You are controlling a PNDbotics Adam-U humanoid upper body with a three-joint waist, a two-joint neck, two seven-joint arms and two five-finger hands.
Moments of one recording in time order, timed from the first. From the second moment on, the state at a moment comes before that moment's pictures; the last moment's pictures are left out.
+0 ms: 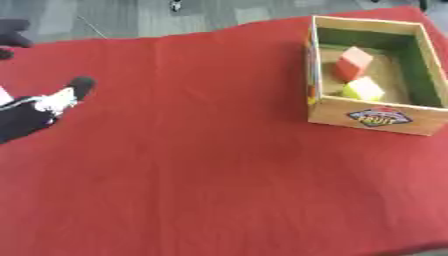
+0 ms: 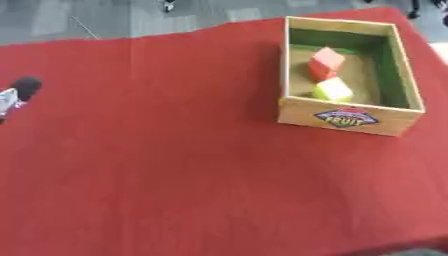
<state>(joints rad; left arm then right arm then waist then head) -0.56 0.51 -0.16 -1.80 -0.46 0.25 0.17 -0.08 -0.95 -0.32 -1.98 -0.65 -0.23 0.14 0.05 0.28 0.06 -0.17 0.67</state>
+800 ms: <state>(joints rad) -0.69 0.79 -0.08 -1.48 -0.33 0.27 -0.23 0.00 -0.90 -0.34 -1.98 -0.62 -0.30 0.18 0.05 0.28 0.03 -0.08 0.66</state>
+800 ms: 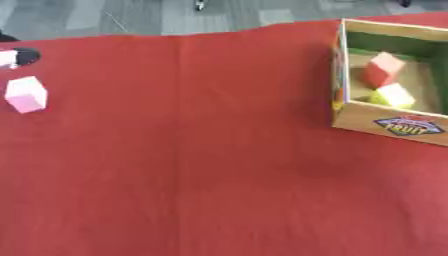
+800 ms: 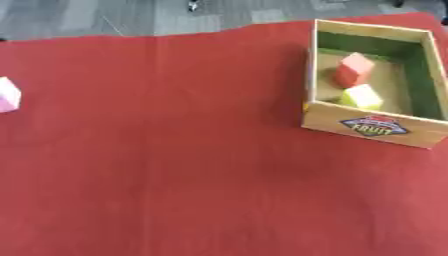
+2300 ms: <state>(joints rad) -0.95 0.86 -0.05 -1.03 -0.80 0.12 -0.68 0.00 -0.76 -0.30 -1.98 -0.45 -0.31 0.23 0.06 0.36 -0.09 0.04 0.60</state>
